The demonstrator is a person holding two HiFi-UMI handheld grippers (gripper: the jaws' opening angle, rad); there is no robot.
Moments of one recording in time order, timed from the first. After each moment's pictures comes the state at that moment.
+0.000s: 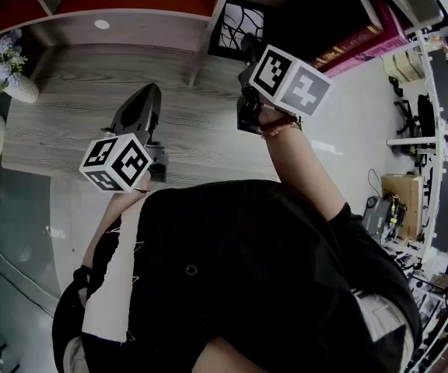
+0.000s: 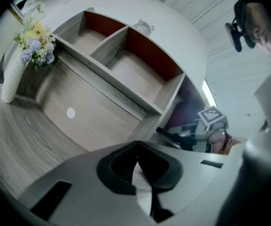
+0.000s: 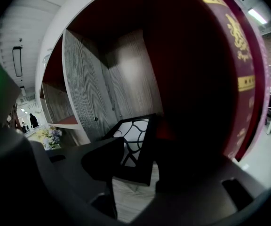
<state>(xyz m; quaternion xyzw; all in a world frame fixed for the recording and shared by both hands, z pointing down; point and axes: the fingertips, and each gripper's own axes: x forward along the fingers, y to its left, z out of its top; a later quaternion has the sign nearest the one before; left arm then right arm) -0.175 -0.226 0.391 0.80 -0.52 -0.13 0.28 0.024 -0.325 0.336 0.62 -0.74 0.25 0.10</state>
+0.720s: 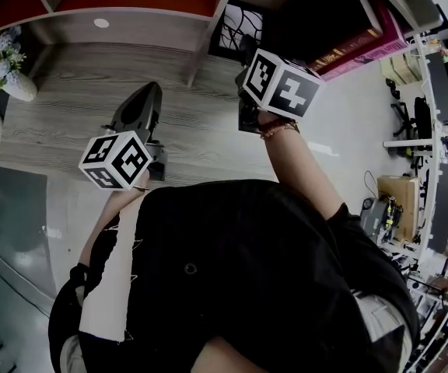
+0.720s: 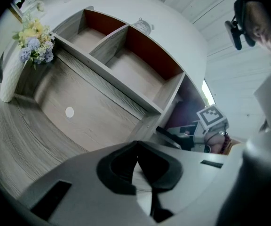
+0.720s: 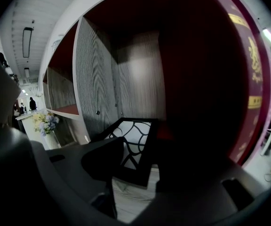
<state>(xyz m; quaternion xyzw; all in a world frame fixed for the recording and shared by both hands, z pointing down) -0.173 -0.228 0.392 0.80 -0.51 -0.13 0.28 0.021 -0.327 0.334 0.62 -0.75 0.18 0.15</state>
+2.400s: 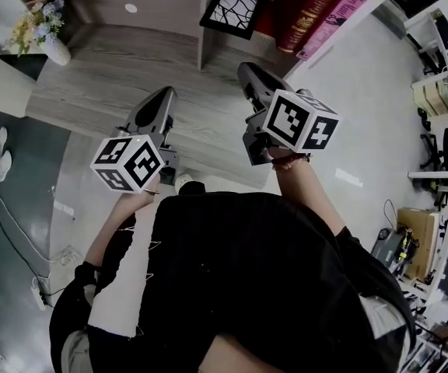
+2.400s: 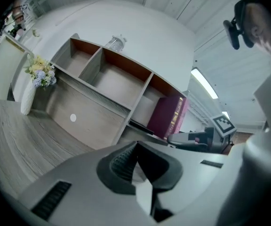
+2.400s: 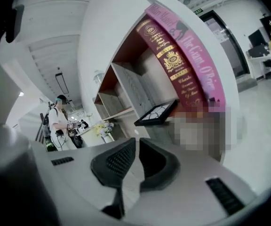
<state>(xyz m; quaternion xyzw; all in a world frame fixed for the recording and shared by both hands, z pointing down) -0.101 -0.119 0.356 0.78 -0.57 -0.11 0.23 0.035 -0.192 0.329 0.39 -0.88 0.27 0.04</state>
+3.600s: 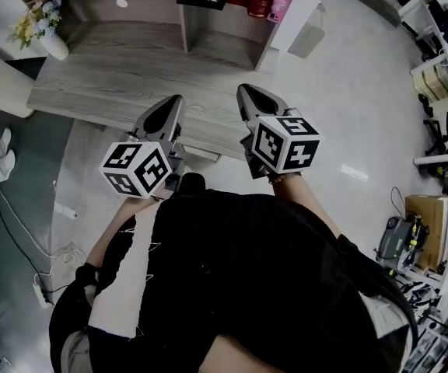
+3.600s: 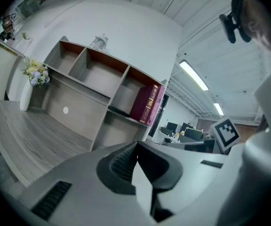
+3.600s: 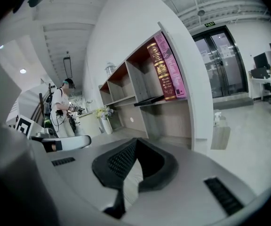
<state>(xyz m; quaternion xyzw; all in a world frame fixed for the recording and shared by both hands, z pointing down) -0.025 -0.039 0.371 0.81 -0.54 -0.07 0.22 0.098 -0.089 0.379 0.41 -0.88 0.21 0.09</state>
